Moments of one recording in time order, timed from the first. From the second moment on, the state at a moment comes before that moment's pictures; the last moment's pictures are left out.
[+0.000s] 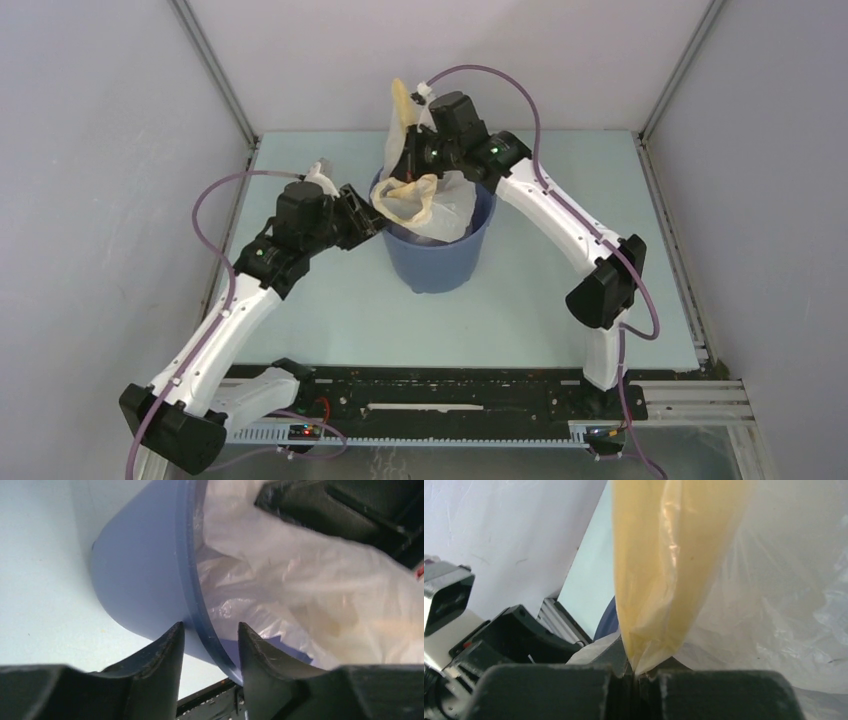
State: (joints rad) left arm -0.41 1.01 1.03 -0.50 0.15 -0.83; right arm 0.72 1.96 2.13 -0.69 -0.26 0.58
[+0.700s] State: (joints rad) left arm -0.44 1.01 1.58 -0.55 0.22 -0.75; right arm 0.71 1.79 2.12 -0.78 -0.23 0.46
